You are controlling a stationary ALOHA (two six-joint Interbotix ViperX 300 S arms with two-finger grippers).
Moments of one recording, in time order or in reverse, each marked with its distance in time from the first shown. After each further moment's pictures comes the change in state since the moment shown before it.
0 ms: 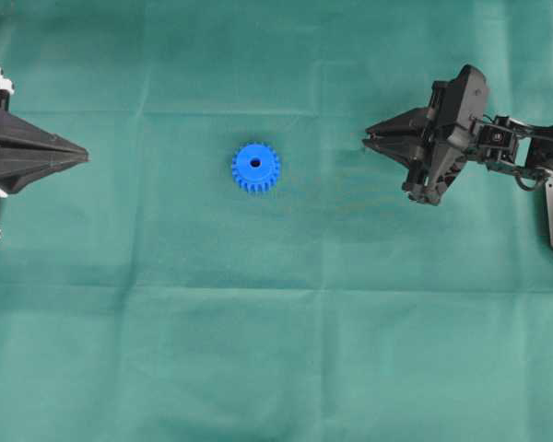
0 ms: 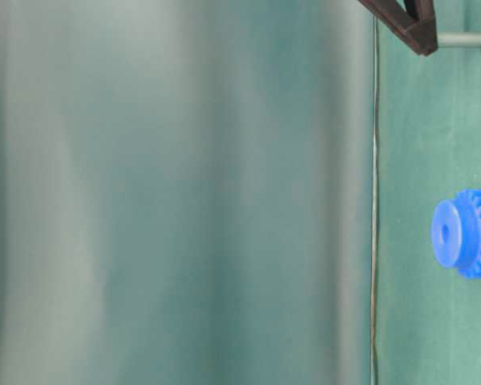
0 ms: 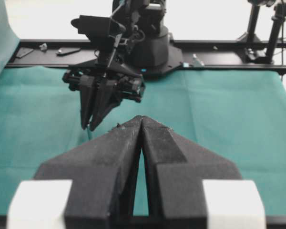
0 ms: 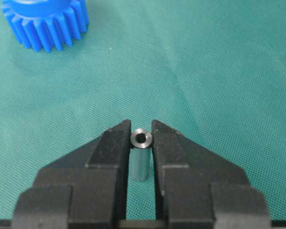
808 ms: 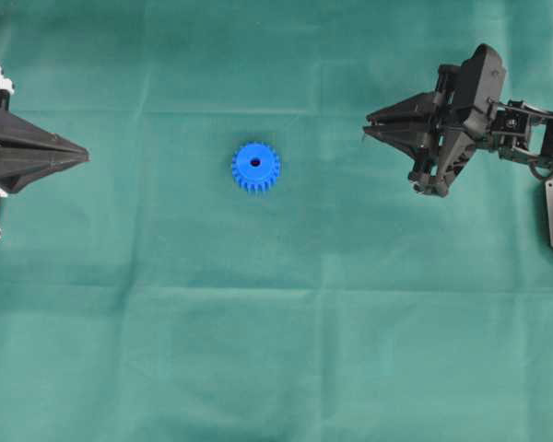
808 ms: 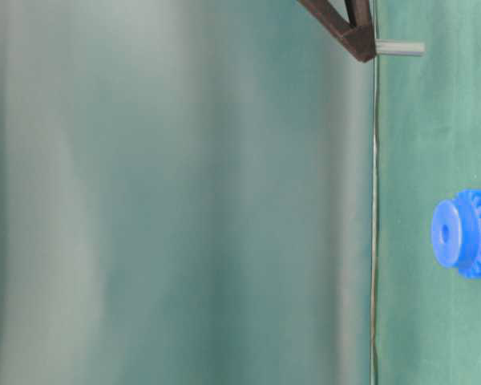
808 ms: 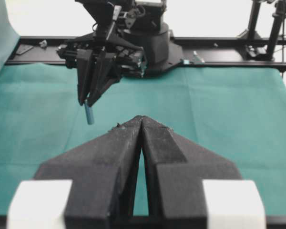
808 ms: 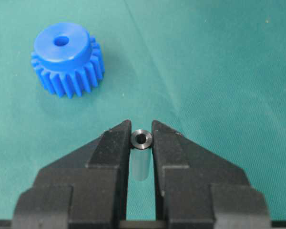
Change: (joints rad) left arm 0.000 0.000 0.000 0.002 0.009 -0.005; right arm 0.002 -0.238 -0.034 -0.002 0.241 0.000
